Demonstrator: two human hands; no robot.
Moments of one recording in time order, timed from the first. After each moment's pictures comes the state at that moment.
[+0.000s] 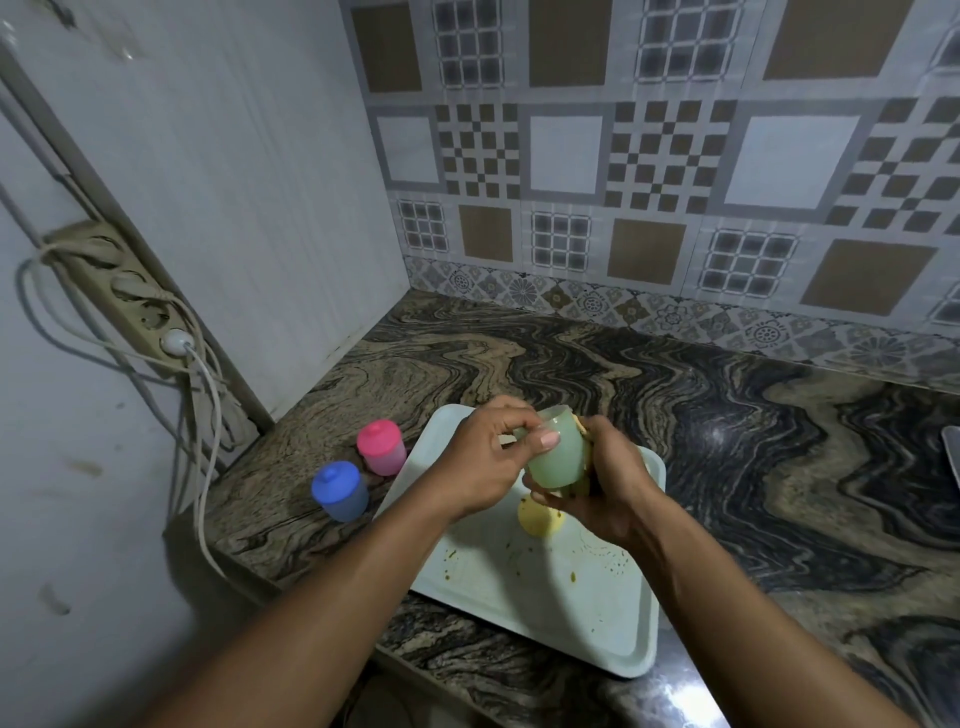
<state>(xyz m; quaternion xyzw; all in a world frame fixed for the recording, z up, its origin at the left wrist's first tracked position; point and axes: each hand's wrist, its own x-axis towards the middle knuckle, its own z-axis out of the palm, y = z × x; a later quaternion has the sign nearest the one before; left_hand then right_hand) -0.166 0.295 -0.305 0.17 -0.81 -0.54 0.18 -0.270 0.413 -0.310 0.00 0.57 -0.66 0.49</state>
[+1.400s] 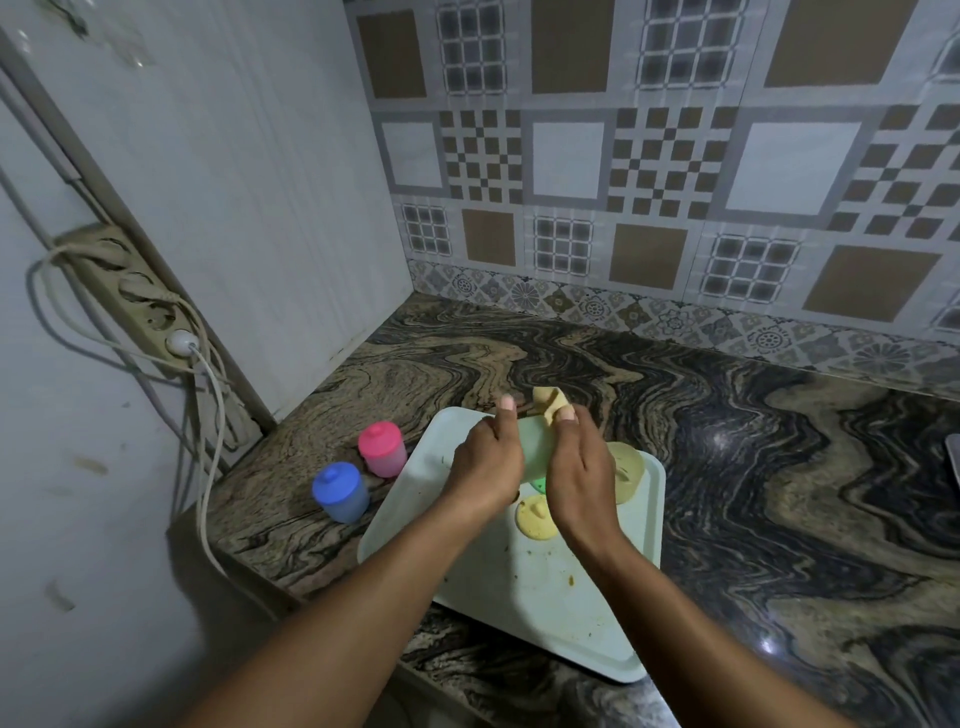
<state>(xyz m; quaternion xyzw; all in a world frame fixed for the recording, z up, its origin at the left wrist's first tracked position) -0.176 0.318 -0.303 0.46 -0.73 -0.49 0.12 -0.233 0.404 -0.320 -0.25 0.69 -0.67 0.11</state>
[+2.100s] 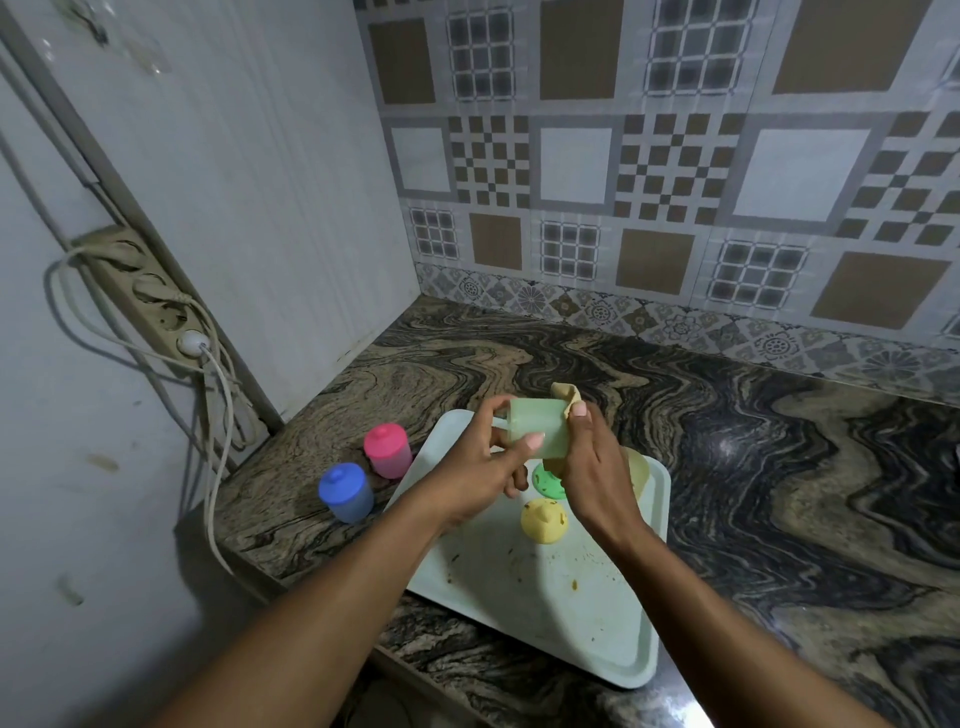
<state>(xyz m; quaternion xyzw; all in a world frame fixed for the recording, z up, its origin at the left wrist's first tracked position) -0.159 0.293 -0.313 0.24 -0.71 -0.65 0.14 -0.255 0.407 -0.324 -0.27 0.72 -0.61 0.16</state>
